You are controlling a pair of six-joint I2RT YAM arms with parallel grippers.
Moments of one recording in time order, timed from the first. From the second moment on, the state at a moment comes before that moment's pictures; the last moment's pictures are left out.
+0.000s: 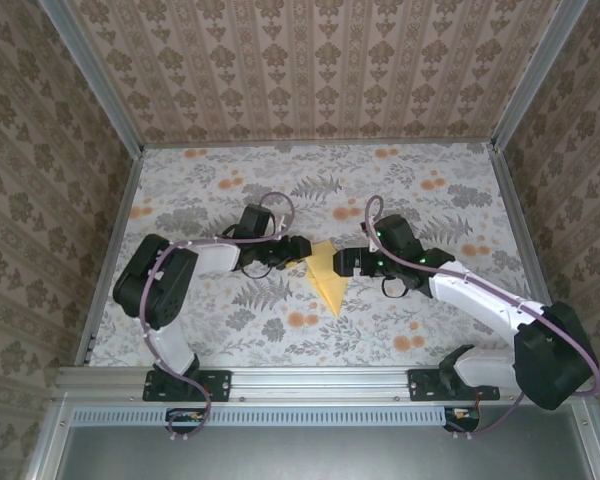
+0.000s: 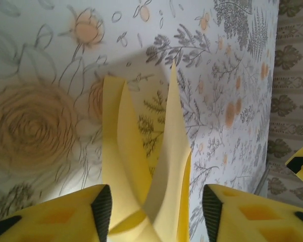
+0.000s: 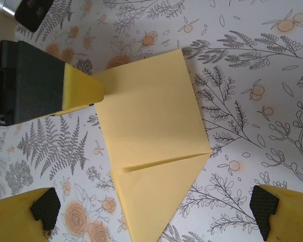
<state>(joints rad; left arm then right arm) -0.54 1.80 0.87 0.12 0.68 -0.76 0.49 1.25 0.72 -0.28 -0.22 0.49</state>
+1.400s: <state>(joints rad) -0.51 1.79 0.83 0.21 0.87 -0.53 0.30 1.84 0.84 0.11 -0.87 0.40</state>
